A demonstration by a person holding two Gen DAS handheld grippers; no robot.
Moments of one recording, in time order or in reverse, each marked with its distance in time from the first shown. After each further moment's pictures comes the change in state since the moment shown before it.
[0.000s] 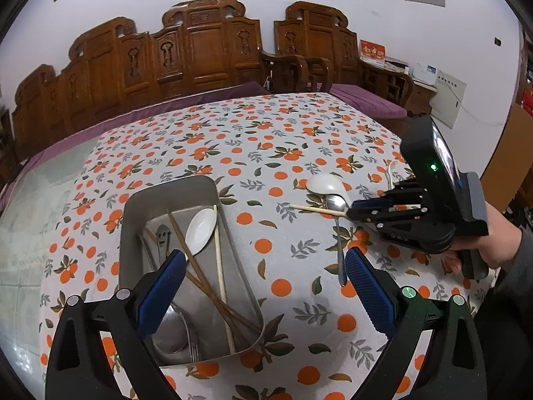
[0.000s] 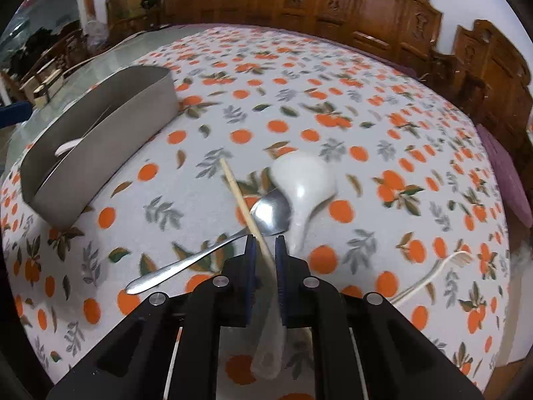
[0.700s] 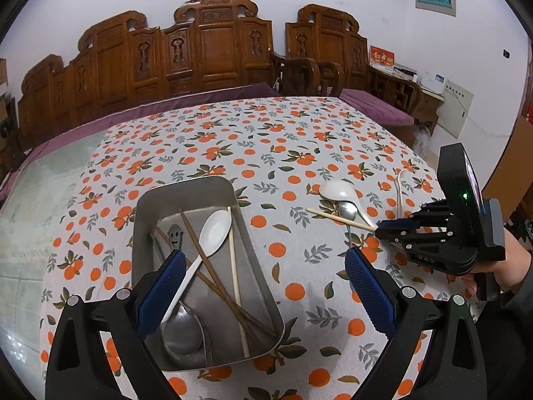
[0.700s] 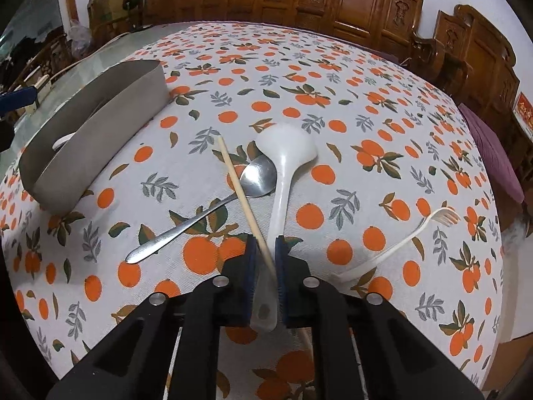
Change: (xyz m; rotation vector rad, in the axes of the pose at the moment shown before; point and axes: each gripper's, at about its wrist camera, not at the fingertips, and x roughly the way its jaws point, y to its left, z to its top) left arm -0.002 0.019 0.004 -0.050 -0.001 0.007; right arm -0.020 -0.004 -0.020 0.082 -0.008 -0.067
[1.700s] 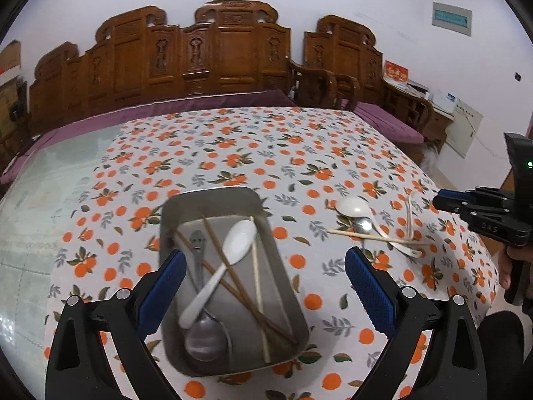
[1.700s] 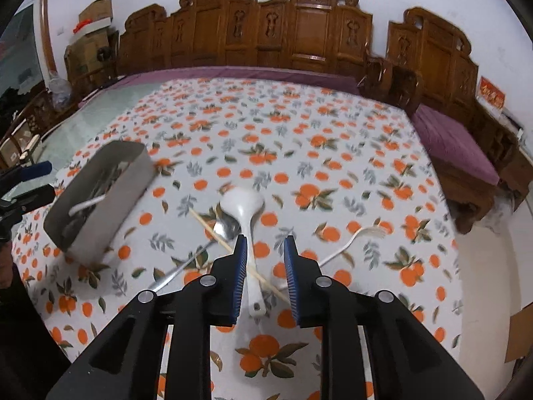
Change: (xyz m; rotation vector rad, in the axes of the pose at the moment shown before) left arm -0.007 0.027 0.008 -0.067 -0.021 0.012; right arm -0.067 -0.037 0.006 0.158 -0.104 -0.031
